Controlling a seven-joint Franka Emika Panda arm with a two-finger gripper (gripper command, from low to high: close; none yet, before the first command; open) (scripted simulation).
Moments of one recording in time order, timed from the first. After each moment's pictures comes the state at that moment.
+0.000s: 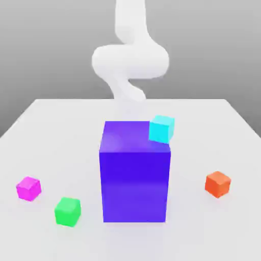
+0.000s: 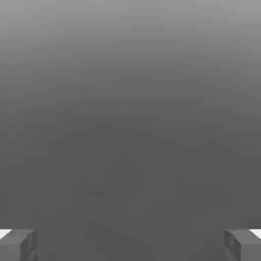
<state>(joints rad) -0.08 -0.72 0.01 -2.34 -0.01 2.35 0.91</state>
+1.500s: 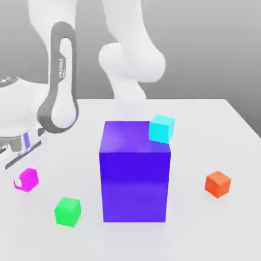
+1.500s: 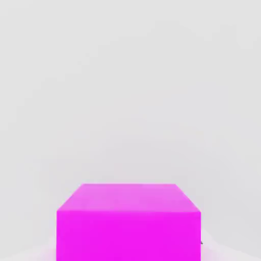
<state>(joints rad) -0.72 0.12 -0.09 -2.70 0.04 2.82 1.89</state>
